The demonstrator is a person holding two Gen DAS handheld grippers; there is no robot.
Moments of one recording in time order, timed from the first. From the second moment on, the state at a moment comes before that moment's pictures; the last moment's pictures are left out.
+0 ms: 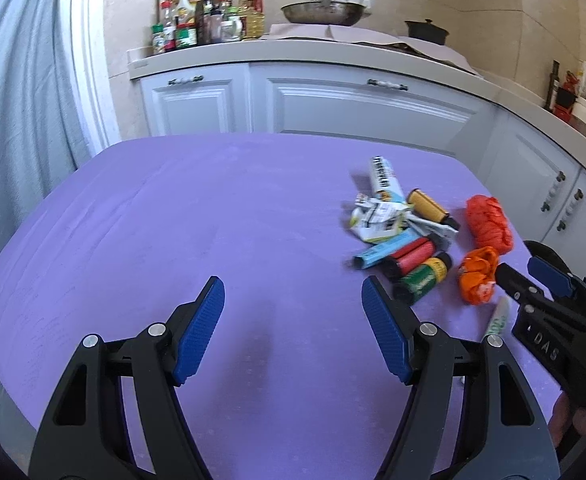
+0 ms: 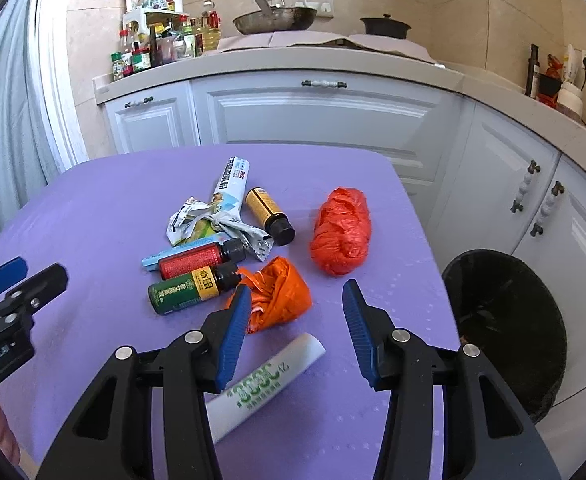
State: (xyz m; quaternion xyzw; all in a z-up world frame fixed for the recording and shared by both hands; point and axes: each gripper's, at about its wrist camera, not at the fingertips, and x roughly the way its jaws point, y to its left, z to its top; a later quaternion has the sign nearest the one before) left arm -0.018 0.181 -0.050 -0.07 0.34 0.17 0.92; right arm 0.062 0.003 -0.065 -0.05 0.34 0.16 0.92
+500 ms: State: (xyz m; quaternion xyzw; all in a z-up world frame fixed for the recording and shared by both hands) left arm -0.015 0.210 -0.057 -0.09 0.35 0.19 0.91; right arm 0.082 0.015 -0.074 -0.05 0.38 0.18 0.91
